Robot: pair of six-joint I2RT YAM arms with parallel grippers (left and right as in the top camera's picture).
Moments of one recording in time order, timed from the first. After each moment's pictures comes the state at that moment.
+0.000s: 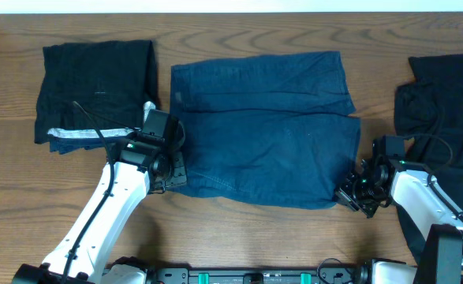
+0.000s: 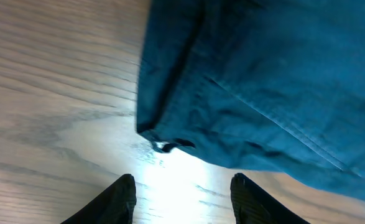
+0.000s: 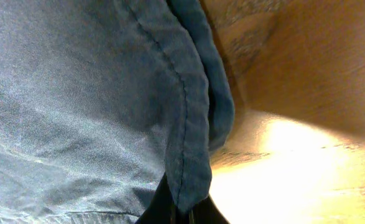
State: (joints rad) left arm -0.27 1.34 0.89 -0.97 0.02 -0.46; right arm -0.10 1.45 0.59 -0.71 -0.36 0.60
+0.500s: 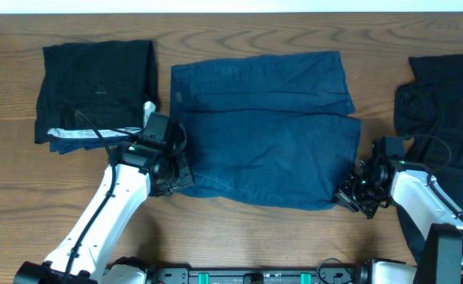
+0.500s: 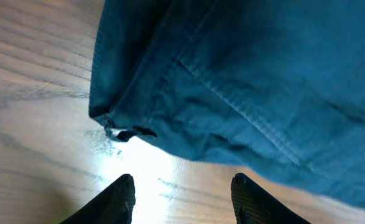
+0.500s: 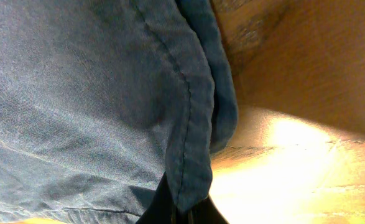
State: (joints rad) left arm -0.27 1.34 0.84 -0.90 0.13 -0.60; right arm -0.10 1.46 0.59 -0.72 -0.37 0.58
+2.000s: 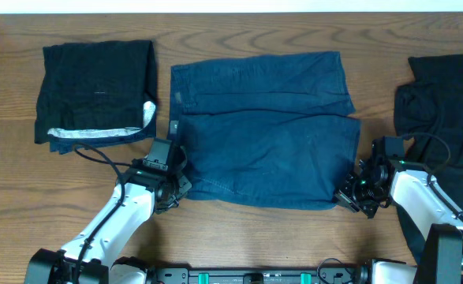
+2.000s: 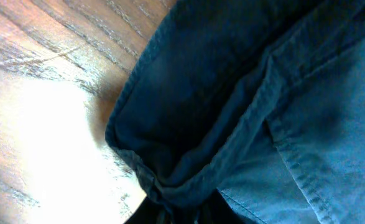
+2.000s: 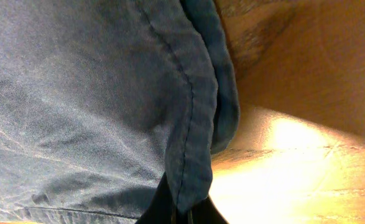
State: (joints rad) left arm -0.27 1.34 0.56 -0.57 0.06 -0.92; right arm -0.10 1.46 0.59 -0.72 -0.35 0.54
